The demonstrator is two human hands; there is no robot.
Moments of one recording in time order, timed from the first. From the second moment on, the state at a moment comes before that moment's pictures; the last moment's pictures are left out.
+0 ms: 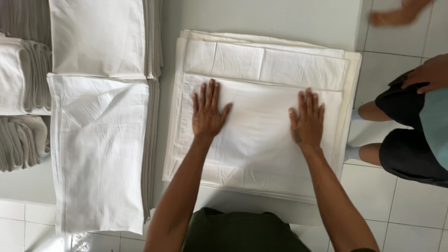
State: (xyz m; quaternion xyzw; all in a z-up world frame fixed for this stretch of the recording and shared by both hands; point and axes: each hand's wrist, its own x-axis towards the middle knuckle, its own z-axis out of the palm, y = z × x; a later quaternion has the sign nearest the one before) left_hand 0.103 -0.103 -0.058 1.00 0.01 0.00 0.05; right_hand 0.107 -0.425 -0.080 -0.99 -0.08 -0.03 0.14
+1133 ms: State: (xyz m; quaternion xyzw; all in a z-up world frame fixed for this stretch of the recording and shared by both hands) left_hand -0.069 -0.099 0.026 0.43 0.60 0.04 0.67; right_hand -0.077 -0.469 -0.059 -0.45 0.57 -0.03 0.69
